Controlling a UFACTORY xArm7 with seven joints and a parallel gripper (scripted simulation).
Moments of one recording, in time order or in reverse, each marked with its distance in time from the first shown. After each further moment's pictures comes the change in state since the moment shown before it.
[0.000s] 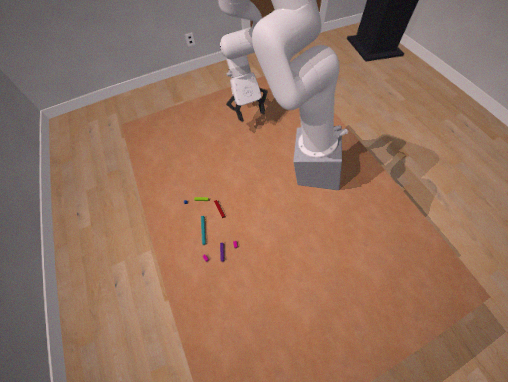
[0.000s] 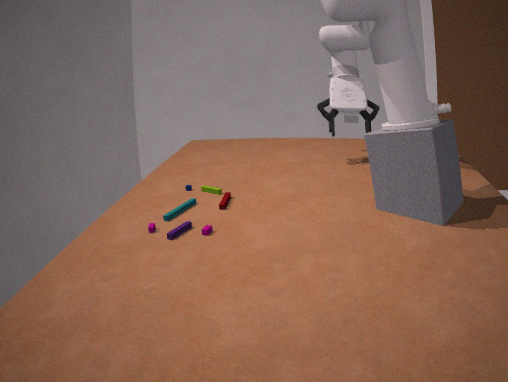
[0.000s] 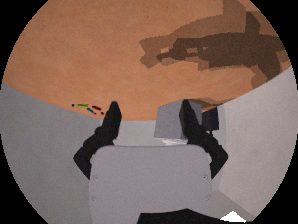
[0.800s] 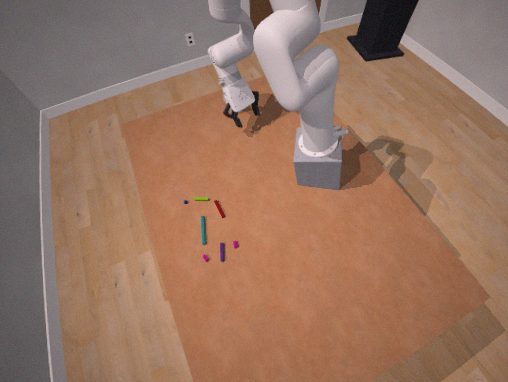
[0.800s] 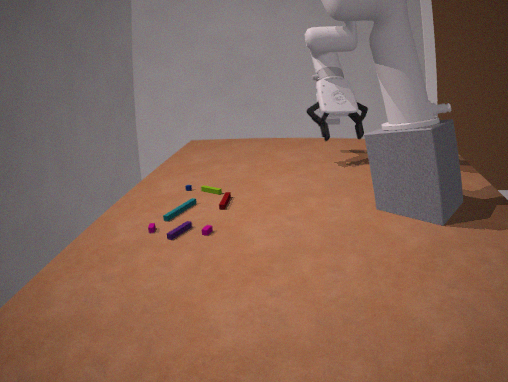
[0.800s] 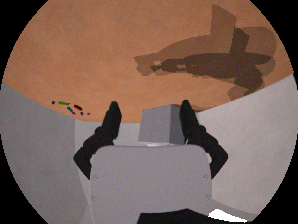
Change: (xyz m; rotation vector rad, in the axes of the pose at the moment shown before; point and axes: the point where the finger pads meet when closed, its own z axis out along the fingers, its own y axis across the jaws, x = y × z) arm -0.001 -0.019 0.010 -0.158 0.026 -0.240
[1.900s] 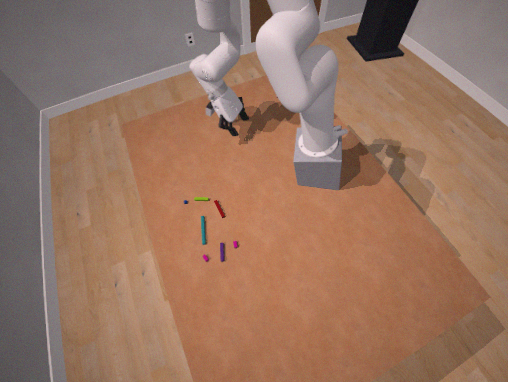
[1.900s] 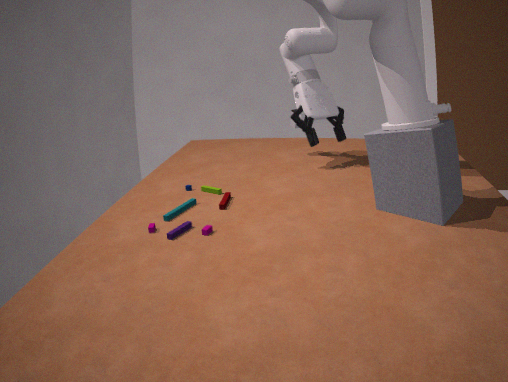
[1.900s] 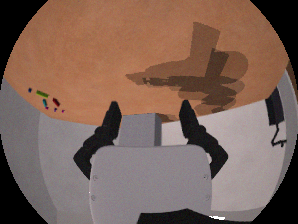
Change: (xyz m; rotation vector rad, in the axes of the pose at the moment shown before) arm 0.007 -0.042 0.006 -0.194 0.054 -0.370
